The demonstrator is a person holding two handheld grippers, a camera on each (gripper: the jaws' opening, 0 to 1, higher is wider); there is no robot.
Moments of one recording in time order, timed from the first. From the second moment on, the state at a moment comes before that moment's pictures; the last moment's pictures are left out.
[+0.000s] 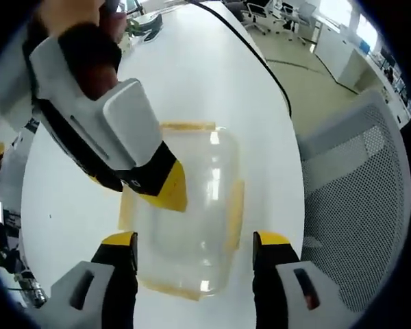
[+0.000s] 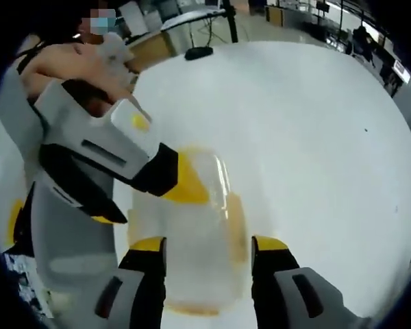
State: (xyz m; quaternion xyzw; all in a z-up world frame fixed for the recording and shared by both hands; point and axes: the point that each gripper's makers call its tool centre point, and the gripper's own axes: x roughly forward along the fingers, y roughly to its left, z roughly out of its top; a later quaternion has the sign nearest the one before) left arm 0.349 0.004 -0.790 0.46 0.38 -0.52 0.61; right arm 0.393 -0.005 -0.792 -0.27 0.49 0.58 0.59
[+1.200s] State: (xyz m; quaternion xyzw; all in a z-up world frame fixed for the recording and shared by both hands) left arm 0.352 0.003 -0.794 0.50 0.36 -0.47 0.63; right arm 0.387 -0.002 -0.797 -0.24 0.53 0.60 0.55
